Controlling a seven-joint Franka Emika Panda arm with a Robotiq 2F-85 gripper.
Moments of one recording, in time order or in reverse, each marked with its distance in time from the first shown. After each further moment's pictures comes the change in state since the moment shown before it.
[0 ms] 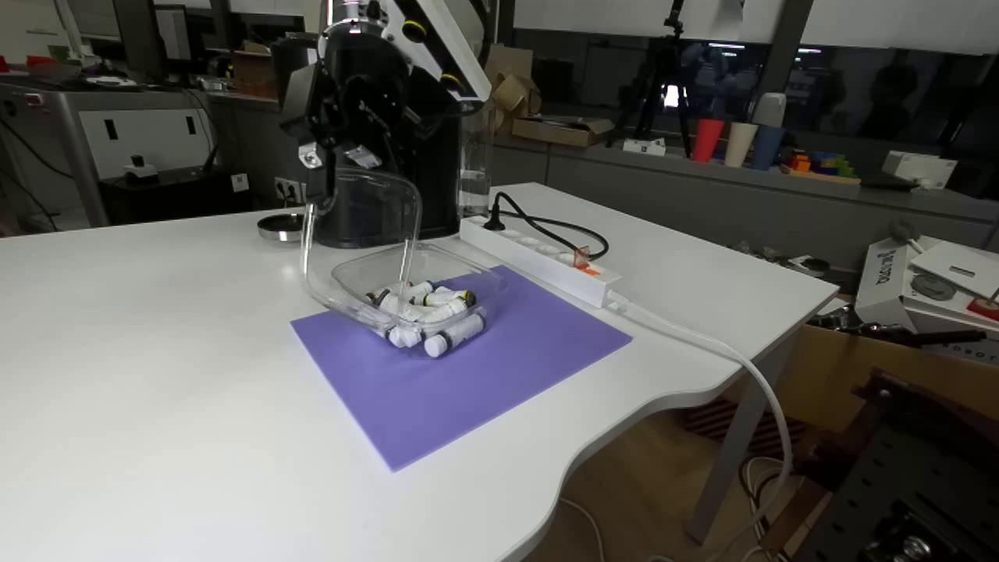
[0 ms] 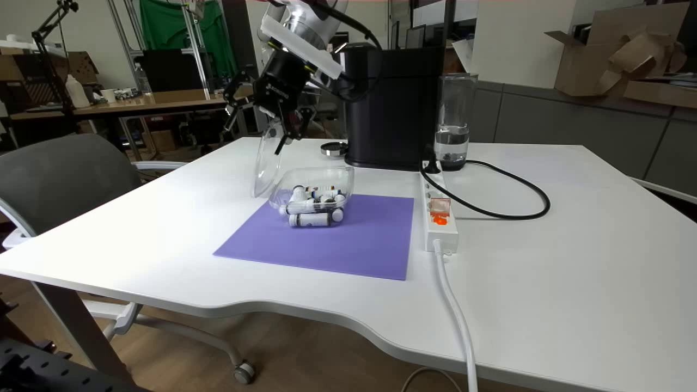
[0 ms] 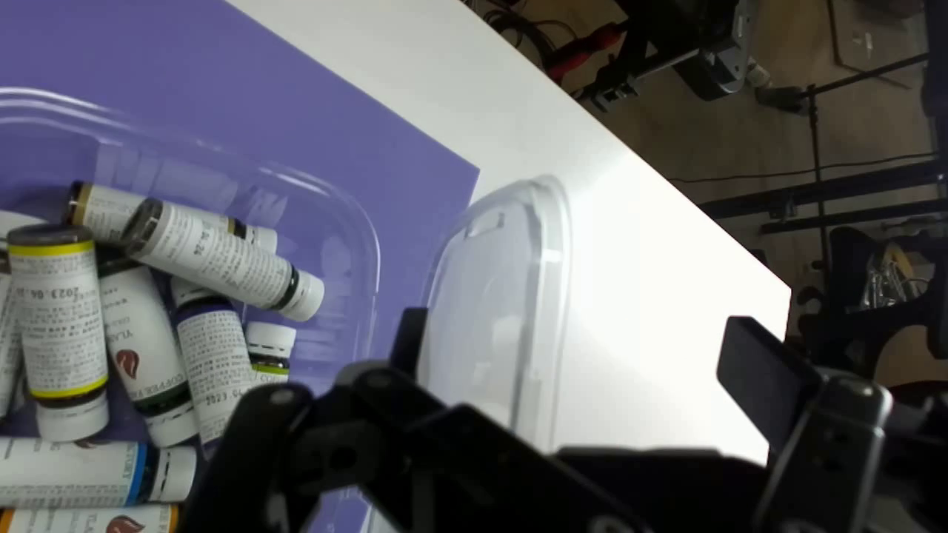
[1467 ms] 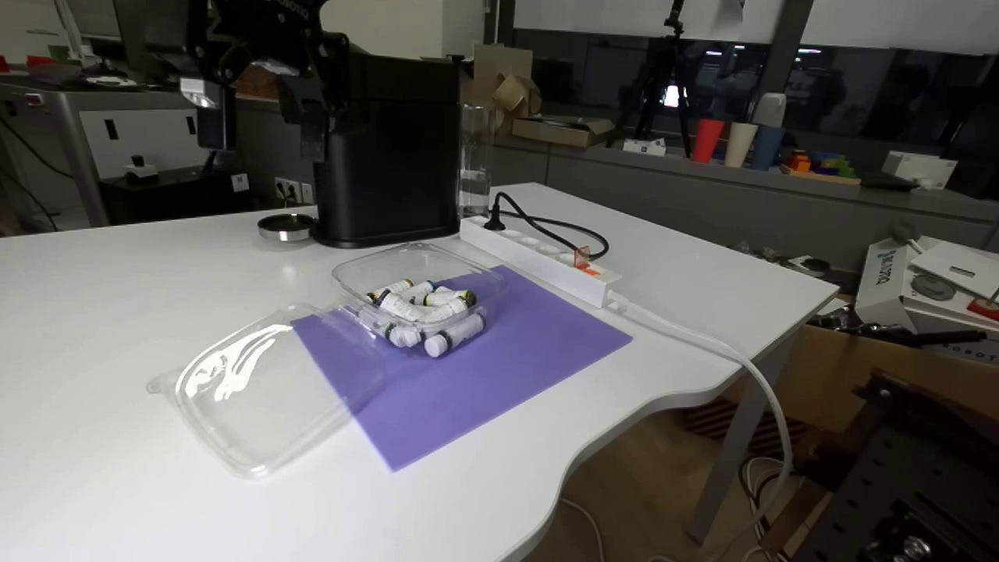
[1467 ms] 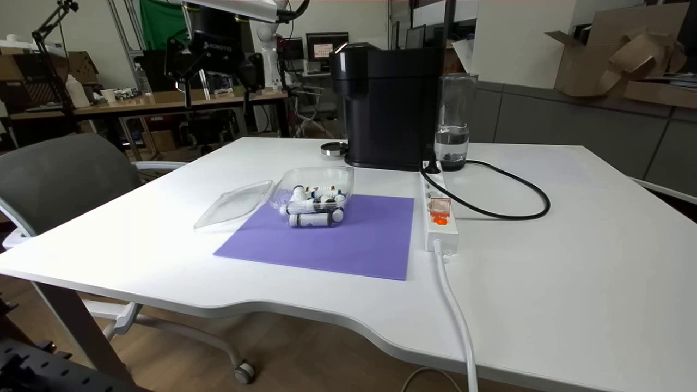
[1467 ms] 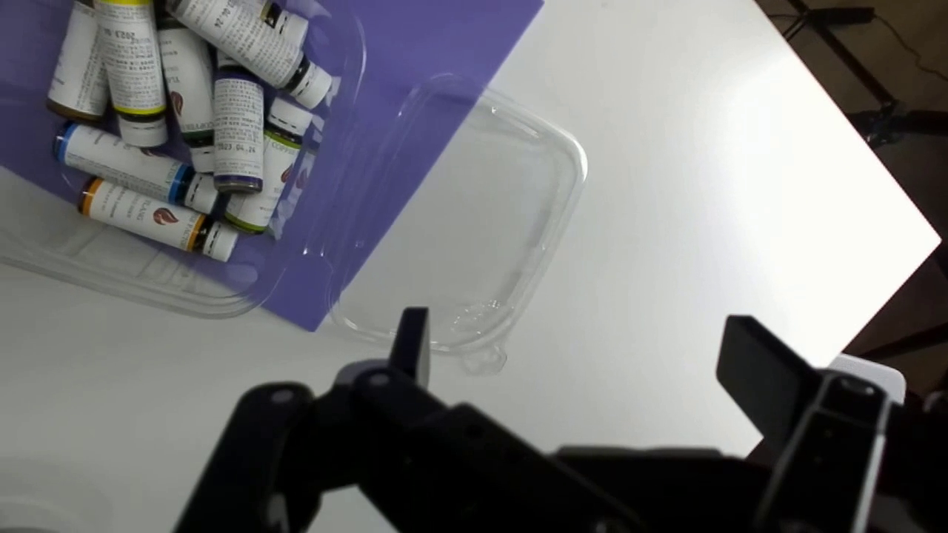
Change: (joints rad) arm 0.114 -0.460 0.059 -0.500 -0.034 0.584 -0.010
